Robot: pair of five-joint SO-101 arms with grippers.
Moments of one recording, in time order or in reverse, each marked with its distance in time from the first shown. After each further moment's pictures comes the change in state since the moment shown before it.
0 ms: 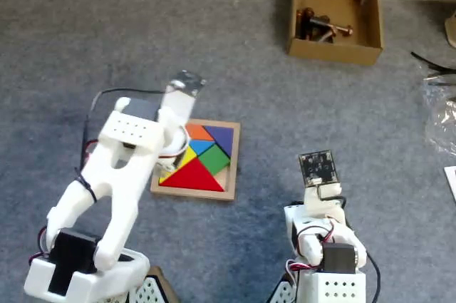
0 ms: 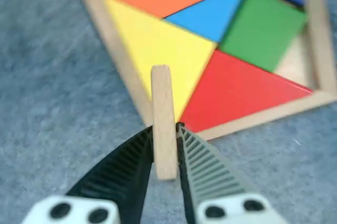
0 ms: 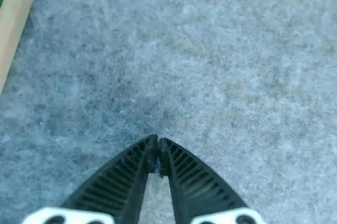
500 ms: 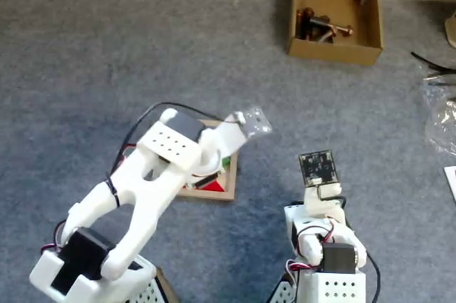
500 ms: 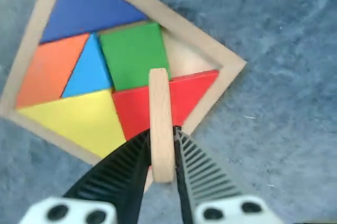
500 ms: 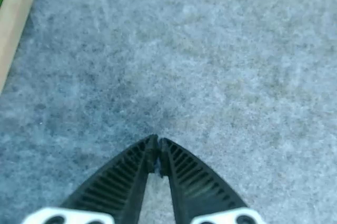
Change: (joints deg) left arm 14.3 0.7 0.5 -1.3 -20.5; right arm 0.0 0.0 0.0 0.0 0.0
